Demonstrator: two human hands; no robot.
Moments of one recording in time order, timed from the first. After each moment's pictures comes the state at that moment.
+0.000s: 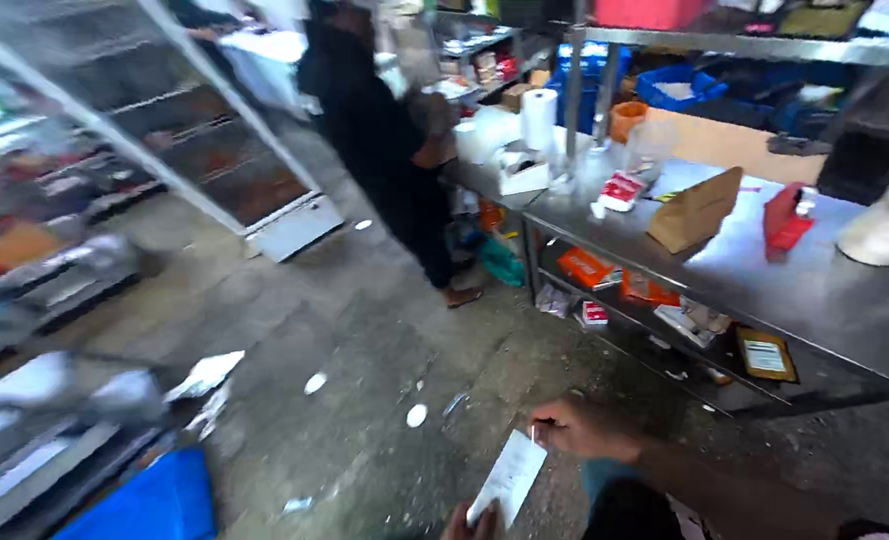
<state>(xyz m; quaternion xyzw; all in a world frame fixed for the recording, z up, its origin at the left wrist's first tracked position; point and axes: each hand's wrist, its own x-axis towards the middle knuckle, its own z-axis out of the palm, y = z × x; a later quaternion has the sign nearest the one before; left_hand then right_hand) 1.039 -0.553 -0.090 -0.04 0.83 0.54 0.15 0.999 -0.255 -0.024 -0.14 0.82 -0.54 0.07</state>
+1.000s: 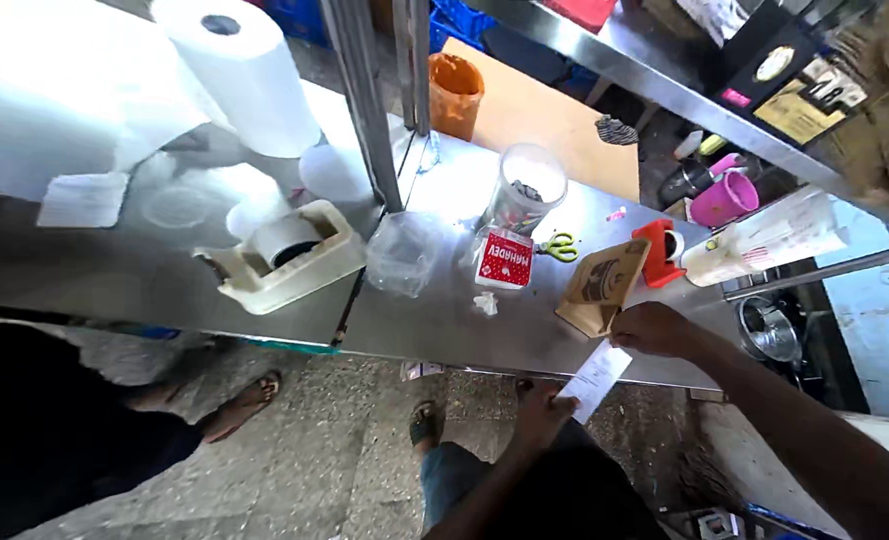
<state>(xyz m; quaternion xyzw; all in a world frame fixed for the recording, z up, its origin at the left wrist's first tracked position) 0.636 0.003 -0.124 0.36 0.57 0.44 0.59 0.776 0.240 0.047 0.18 0.94 -0.15 0.26</state>
